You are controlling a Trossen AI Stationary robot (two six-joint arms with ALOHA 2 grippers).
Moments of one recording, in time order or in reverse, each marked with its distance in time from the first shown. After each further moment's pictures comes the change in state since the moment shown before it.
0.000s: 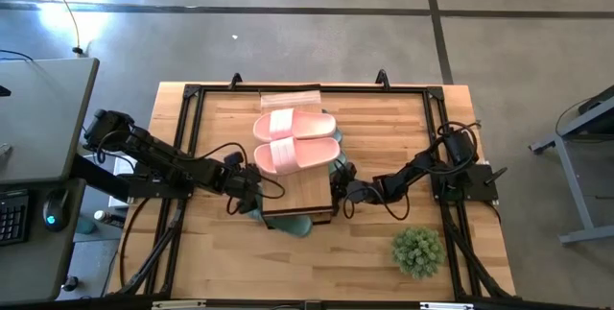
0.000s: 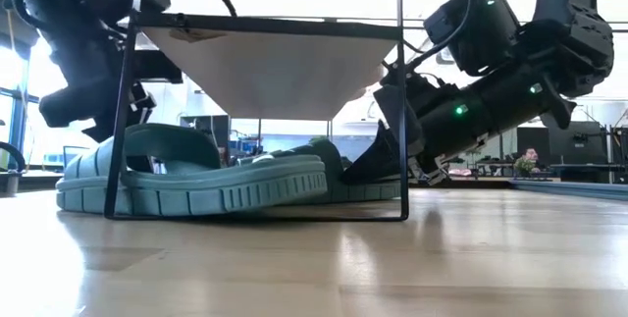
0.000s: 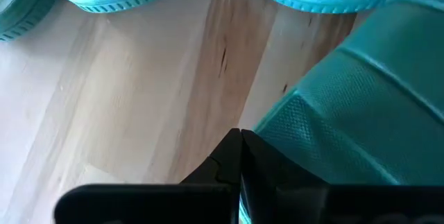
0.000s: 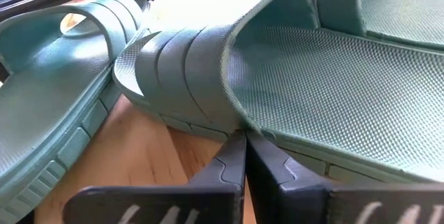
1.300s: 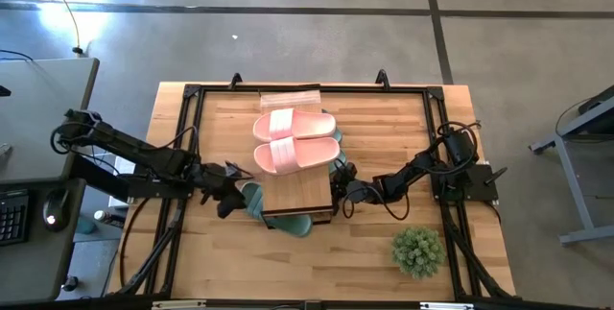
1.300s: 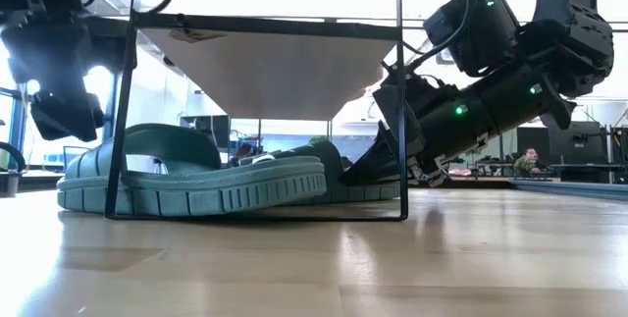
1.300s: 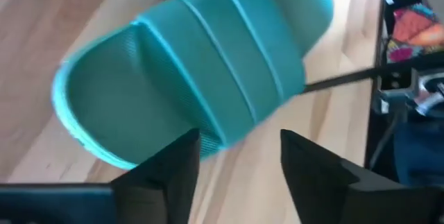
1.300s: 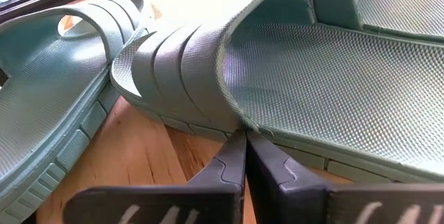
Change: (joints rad) left arm 0.002 -0.509 -0.269 0.226 0.475 -0.350; right arm 0.001 0.000 0.000 -0.008 -0.002 0.031
